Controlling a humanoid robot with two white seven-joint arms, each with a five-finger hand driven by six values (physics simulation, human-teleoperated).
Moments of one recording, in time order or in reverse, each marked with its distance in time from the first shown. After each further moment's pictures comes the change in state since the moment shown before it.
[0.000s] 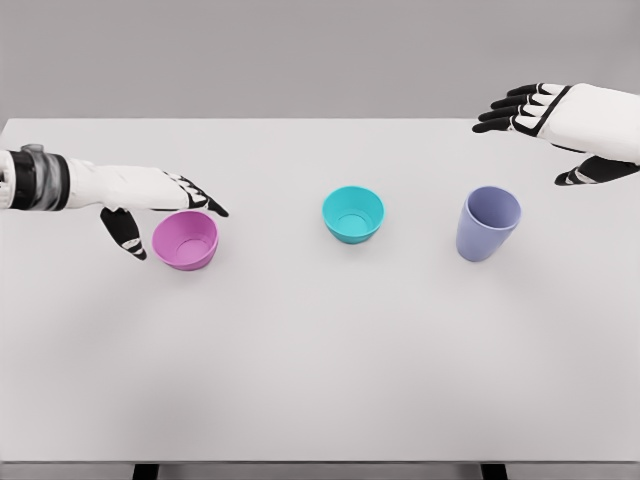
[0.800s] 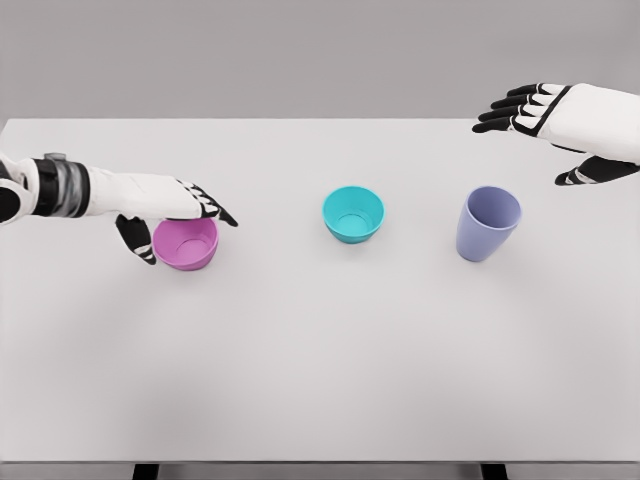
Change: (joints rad) left arm 0.015 -0.043 -0.007 0.010 -0.059 0.000 0.000; right arm 0.000 0.000 0.000 0.000 0.000 0.000 0.000
